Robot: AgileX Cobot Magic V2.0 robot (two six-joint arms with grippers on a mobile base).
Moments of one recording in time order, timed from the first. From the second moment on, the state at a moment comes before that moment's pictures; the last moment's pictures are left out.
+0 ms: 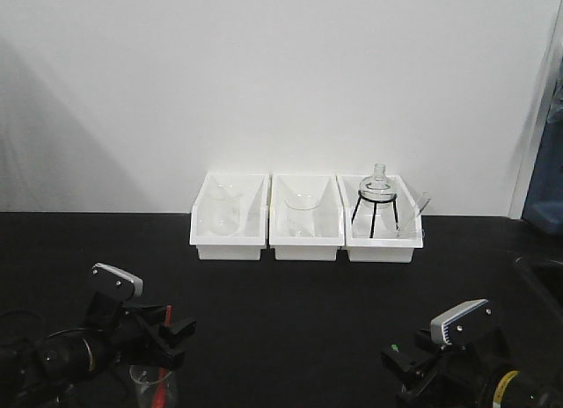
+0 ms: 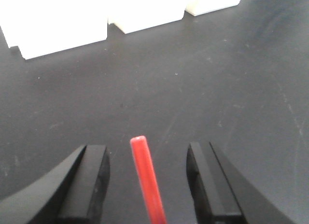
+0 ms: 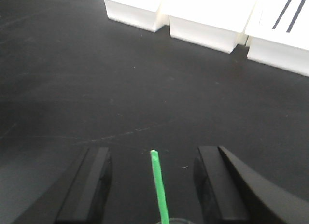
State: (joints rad) left arm -0.15 2.01 -1.05 0.82 -0.63 -0.62; right arm 0.06 1.78 -0.70 -0.72 -0.72 0.40
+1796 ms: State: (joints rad) left arm -0.15 1.78 -1.05 0.77 -0.68 -0.64; right arm 0.06 1.59 -0.76 -0.75 -0.72 0.46
